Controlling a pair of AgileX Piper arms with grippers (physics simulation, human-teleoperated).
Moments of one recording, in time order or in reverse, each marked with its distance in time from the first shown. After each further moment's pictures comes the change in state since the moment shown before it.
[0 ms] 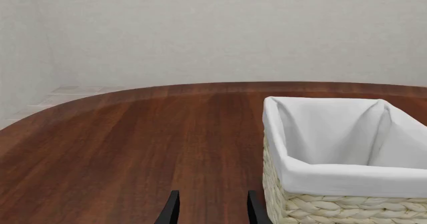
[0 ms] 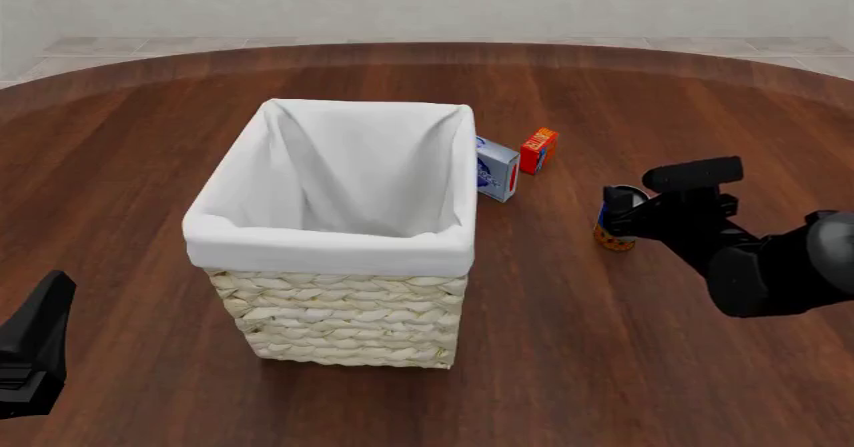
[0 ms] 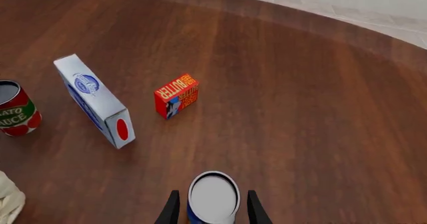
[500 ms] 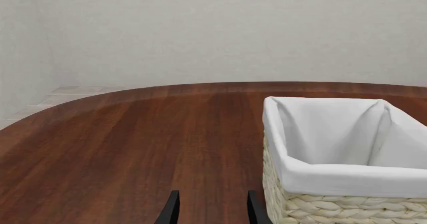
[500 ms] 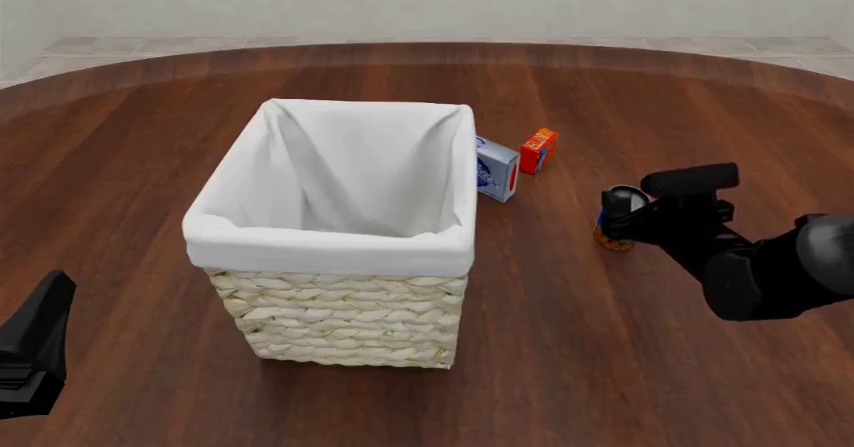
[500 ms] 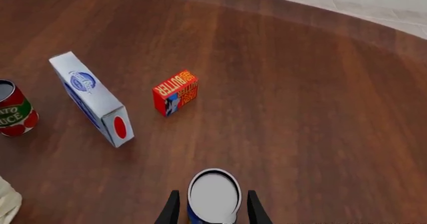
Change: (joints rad) left arm 0.000 0.000 0.000 0.000 0.000; right arm -0.002 0.037 -0.002 -0.029 0.018
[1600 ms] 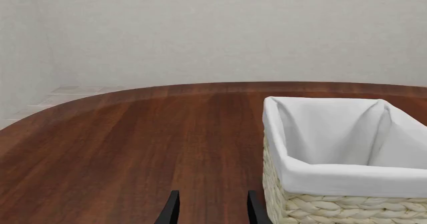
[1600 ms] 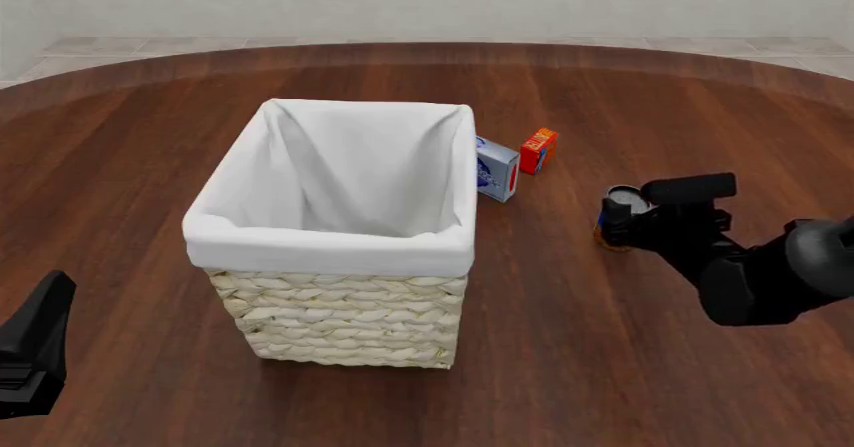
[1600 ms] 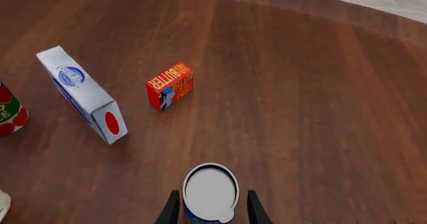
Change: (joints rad) left arm 0.000 0.000 0.000 0.000 0.000; right arm -0.012 0.055 -0.002 -0.036 0.022
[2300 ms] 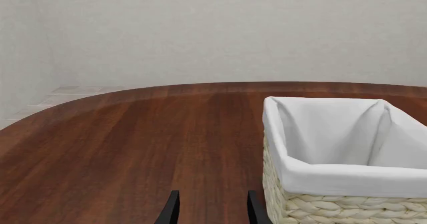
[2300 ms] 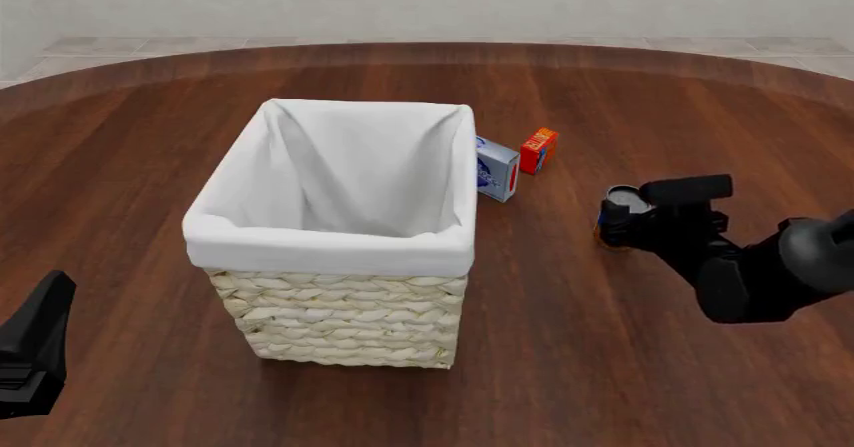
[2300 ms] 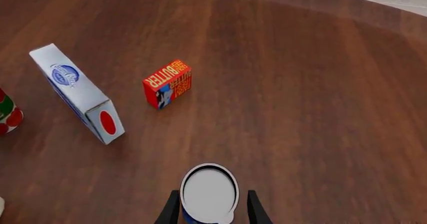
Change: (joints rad) left arm 0.000 0.000 0.000 0.000 0.000; right arm -0.004 0.027 -0.020 0.006 0.007
